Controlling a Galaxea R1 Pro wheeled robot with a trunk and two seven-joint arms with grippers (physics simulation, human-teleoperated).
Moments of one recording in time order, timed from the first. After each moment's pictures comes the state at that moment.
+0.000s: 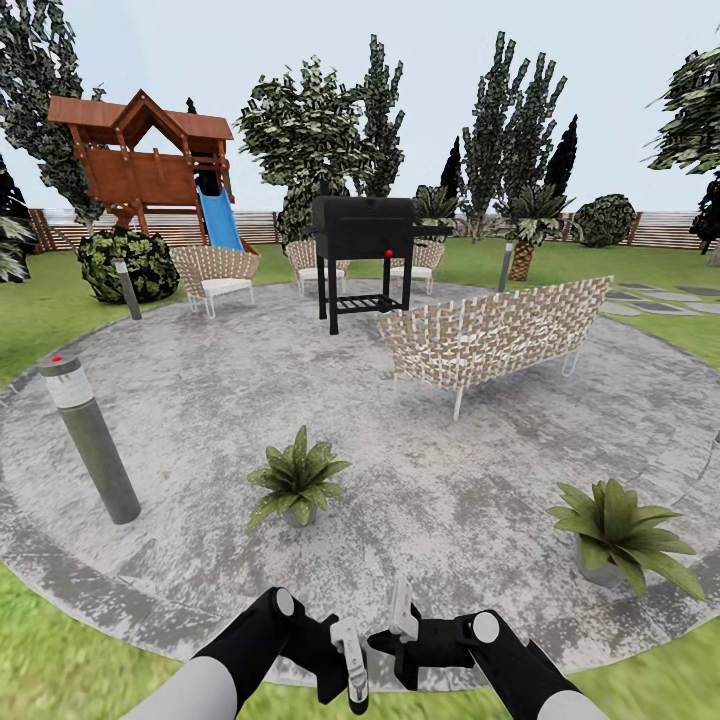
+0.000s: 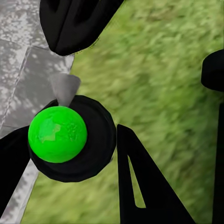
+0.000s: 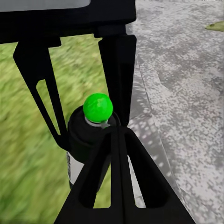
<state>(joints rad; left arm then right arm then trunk) -0.60 -0.17 -0.09 -0.43 -0.87 0.01 -0.96 -0.51 0.03 0.20 -0.52 0.48 -0.35 0.90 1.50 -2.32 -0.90</state>
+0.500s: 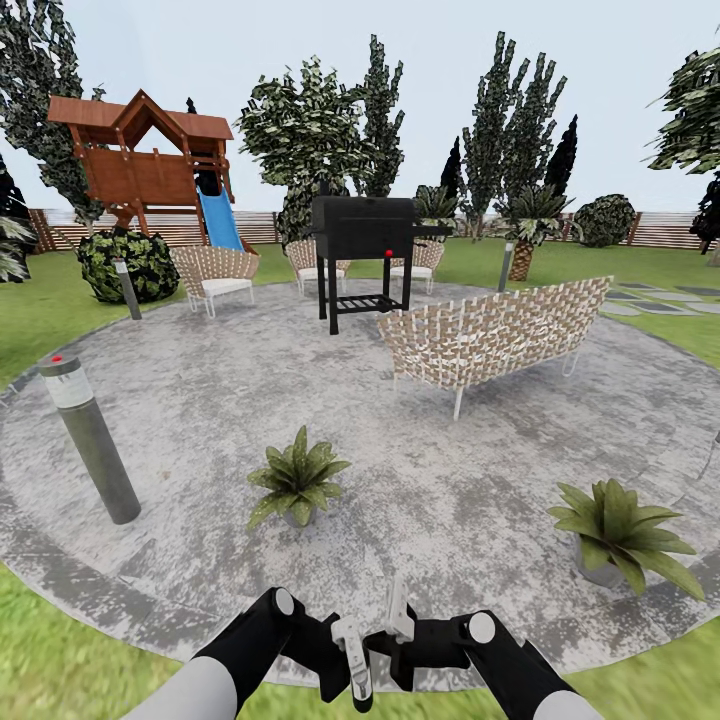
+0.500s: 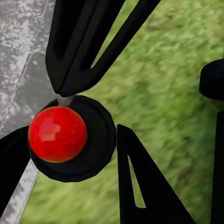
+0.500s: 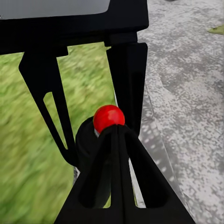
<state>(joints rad) -0.60 -0.17 -0.09 -0.43 -0.83 0.01 -0.96 -0.51 0.04 0.20 -0.51 0.48 -0.35 0.90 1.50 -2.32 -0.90</state>
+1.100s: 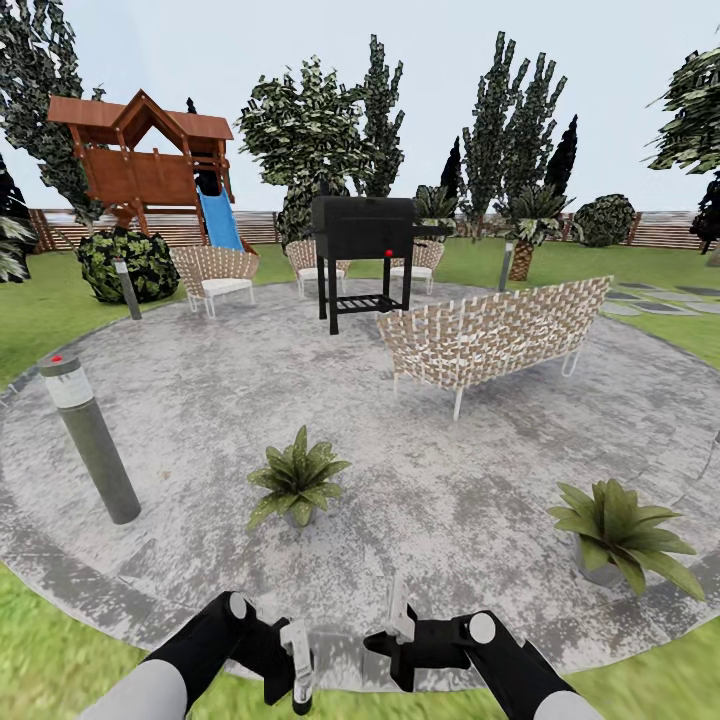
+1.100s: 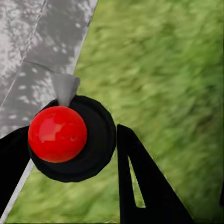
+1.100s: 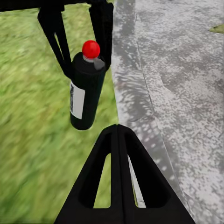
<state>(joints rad) -0.59 -0.02 -0.10 -0.43 -0.85 0.01 -0.97 -0.51 0.04 0.20 -0.51 0.48 -0.35 0.90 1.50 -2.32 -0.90</state>
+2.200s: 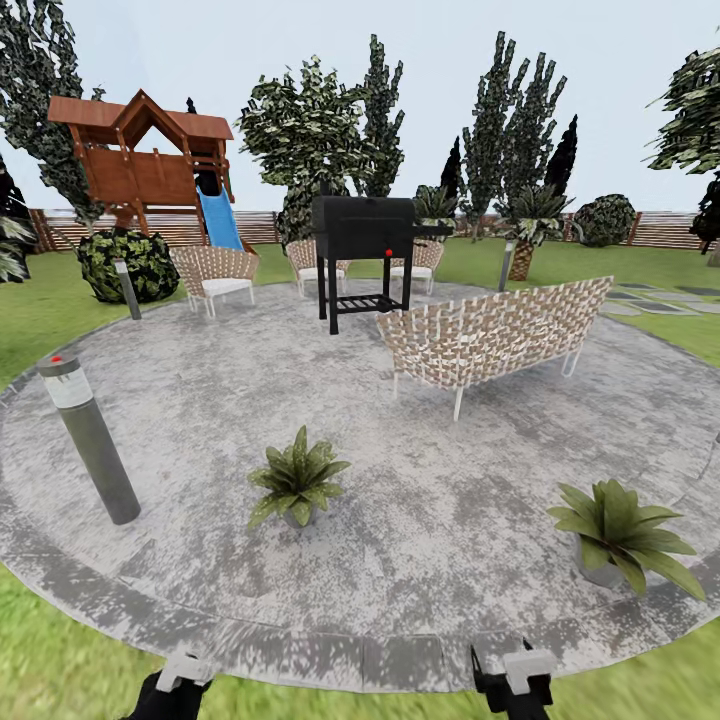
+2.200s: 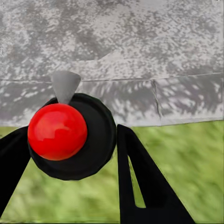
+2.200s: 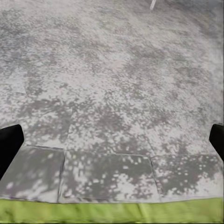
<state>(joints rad) -0.43 0.17 0.08 -0.13 -0.15 -0.36 -0.22 -0.39 -0.03 0.03 -0.10 0.22 -0.71 -0.22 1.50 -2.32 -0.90</state>
